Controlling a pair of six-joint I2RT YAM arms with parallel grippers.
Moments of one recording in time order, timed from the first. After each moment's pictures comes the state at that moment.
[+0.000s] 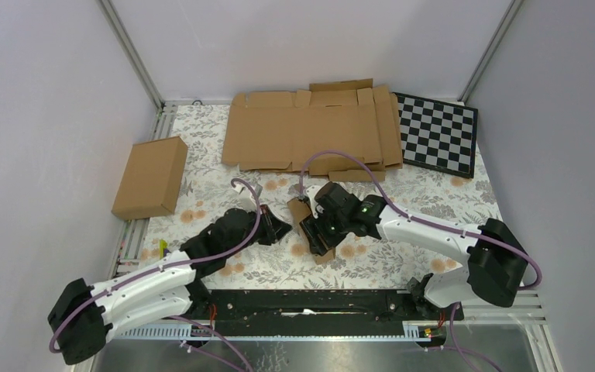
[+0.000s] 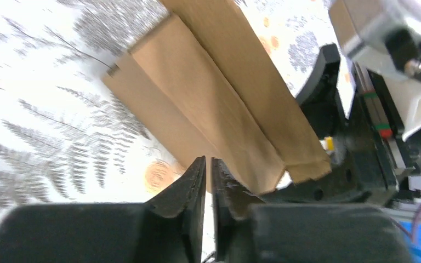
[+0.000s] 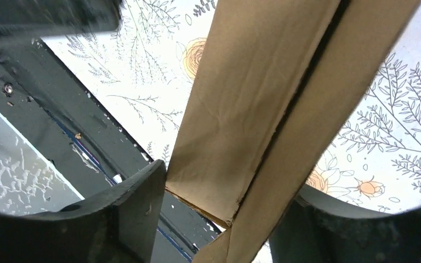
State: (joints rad) left arm -0.88 0.84 0.36 0.09 -0.05 -0.83; right arm 0.96 1.41 0.94 -0.54 -0.17 0.27
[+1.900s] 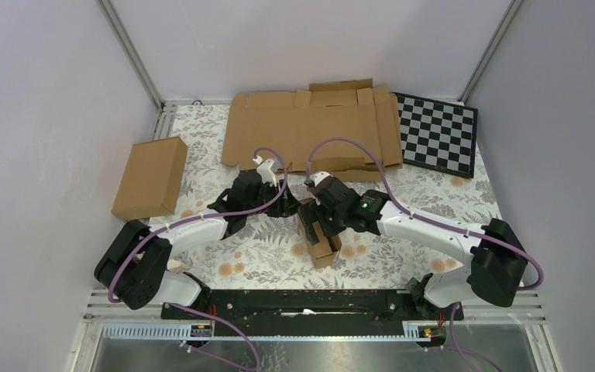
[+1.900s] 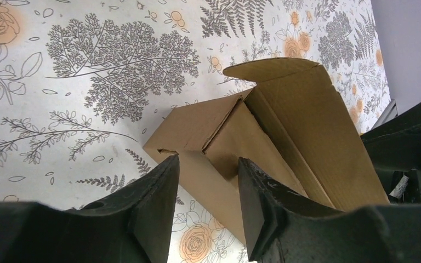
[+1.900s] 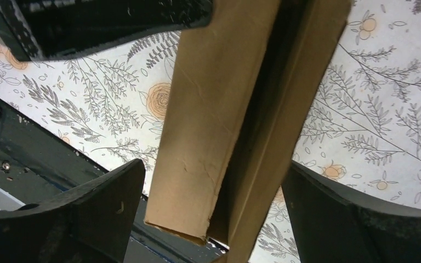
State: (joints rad) left arm -0.59 1.37 0.59 0.26 0.33 -0.59; right arm 0.96 1.40 1.00 -0.58 0.06 0.41
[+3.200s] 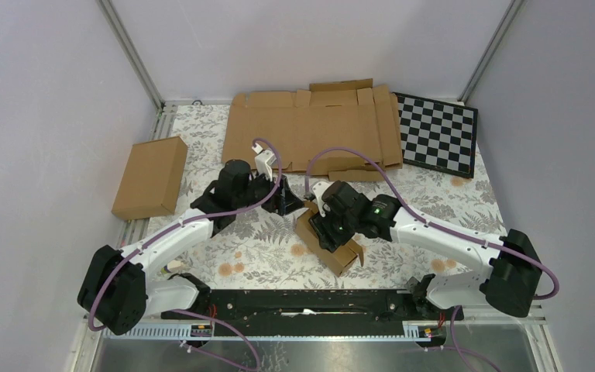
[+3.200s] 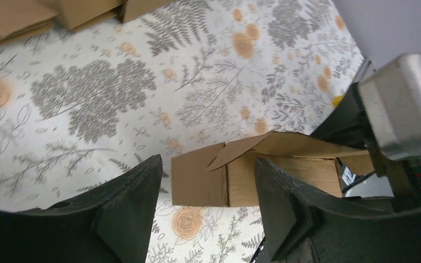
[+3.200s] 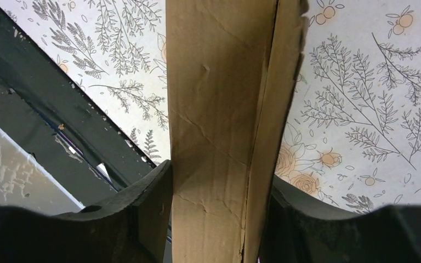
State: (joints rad) left arm -0.55 1.19 0.70 0.03 0.45 -0.40; right arm 0.97 1.32 0.97 -0.66 -0.06 0.21
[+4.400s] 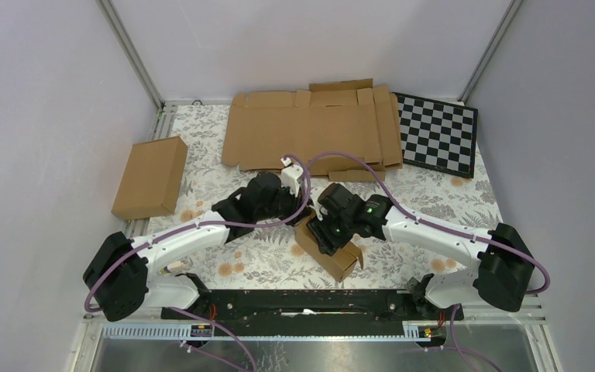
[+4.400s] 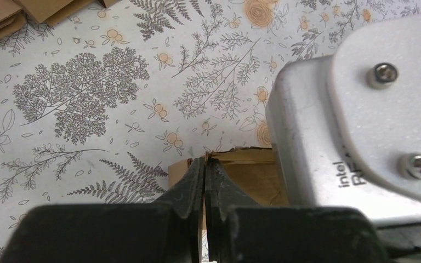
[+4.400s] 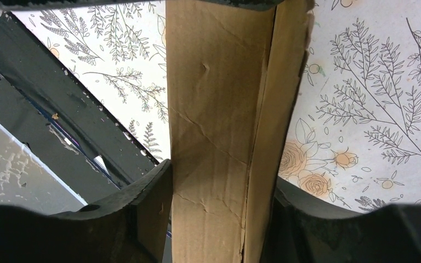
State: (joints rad) left arm -0.81 1.27 0.76 -0.03 0.20 -0.29; right arm 0.97 1.36 0.96 -0.66 -0.12 0.20
